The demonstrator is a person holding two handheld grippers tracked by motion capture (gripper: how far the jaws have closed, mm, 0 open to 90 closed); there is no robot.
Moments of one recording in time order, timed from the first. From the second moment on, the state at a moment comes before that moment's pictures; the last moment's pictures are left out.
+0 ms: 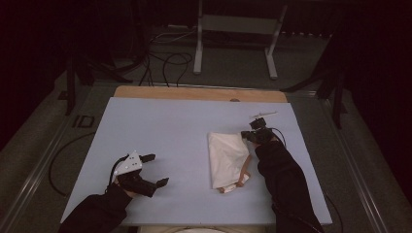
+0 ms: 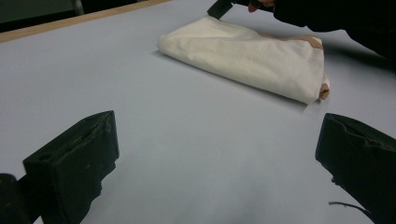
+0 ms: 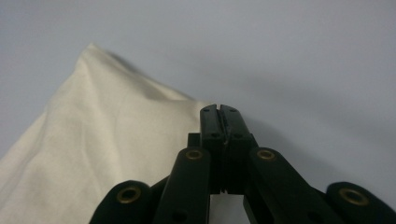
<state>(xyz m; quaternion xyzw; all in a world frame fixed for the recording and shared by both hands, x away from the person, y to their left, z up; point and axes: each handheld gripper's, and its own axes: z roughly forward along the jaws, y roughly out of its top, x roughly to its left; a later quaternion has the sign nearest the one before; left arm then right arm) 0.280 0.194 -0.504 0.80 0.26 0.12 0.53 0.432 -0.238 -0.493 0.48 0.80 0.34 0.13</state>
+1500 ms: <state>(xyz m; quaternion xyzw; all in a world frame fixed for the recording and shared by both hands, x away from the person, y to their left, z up) 0.281 0.207 -0.499 0.79 0.27 0.14 0.52 0.427 -0.225 -0.477 0.44 0.80 0.39 0.12</state>
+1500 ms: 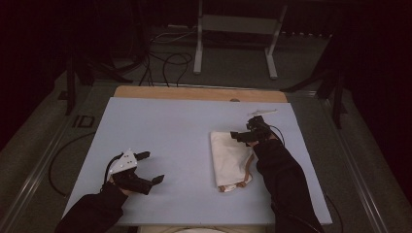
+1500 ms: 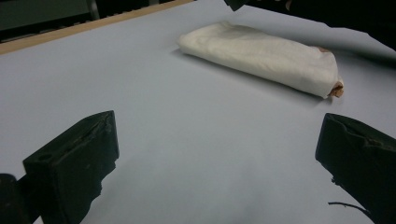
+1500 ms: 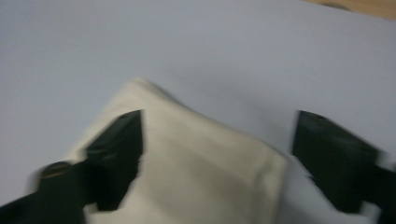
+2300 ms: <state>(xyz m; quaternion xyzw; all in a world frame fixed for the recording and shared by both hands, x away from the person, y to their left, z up) 0.280 0.228 -0.500 0.80 0.30 0.14 0.51 0.386 -0.214 -0.461 0.36 0.83 0.41 0.11</state>
